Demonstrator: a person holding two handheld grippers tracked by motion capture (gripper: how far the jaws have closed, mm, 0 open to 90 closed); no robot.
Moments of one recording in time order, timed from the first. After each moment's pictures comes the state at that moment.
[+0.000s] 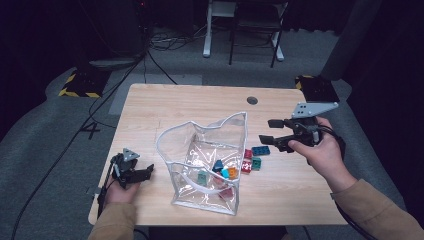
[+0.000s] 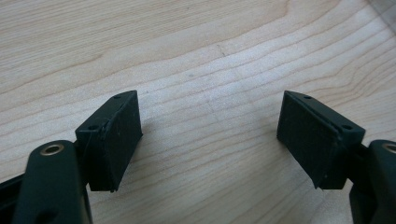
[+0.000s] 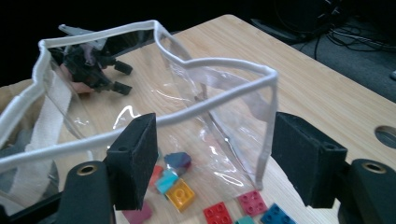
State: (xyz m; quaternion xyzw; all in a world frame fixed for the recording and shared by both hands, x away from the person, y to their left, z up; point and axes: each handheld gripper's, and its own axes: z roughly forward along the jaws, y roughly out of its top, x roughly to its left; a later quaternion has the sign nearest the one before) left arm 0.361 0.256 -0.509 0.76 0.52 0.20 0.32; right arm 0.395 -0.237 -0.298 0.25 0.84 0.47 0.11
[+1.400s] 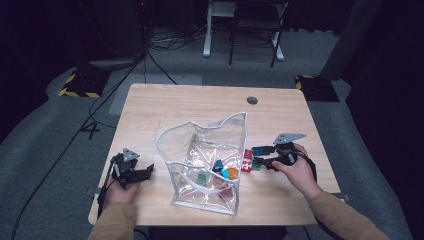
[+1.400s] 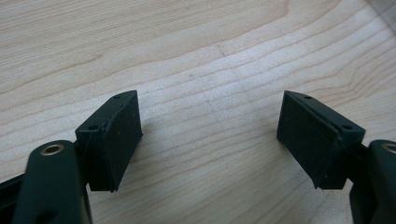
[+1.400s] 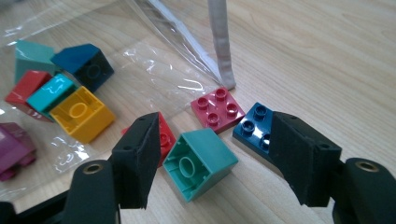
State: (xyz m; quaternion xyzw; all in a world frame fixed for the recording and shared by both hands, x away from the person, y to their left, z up) left arm 0.361 0.256 -0.509 0.76 0.52 0.20 0.32; right arm 0.431 -0.255 -0.465 0.32 0.85 0.40 0.10
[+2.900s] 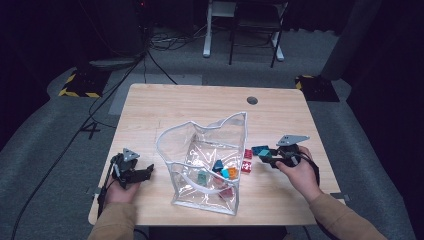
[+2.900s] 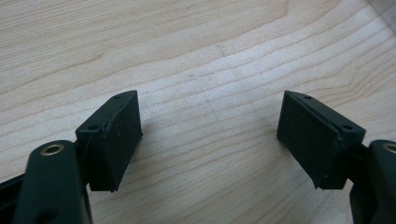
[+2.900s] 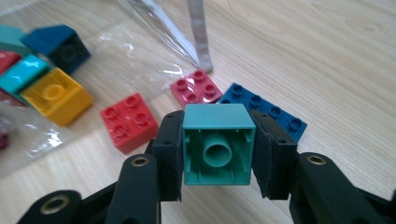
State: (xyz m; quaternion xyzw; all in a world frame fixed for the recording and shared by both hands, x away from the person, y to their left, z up) left arm 0.361 0.256 -0.509 0.76 0.52 0.20 0.32; right arm 0.422 -0.264 -0.459 0.33 0.86 0.37 0.13
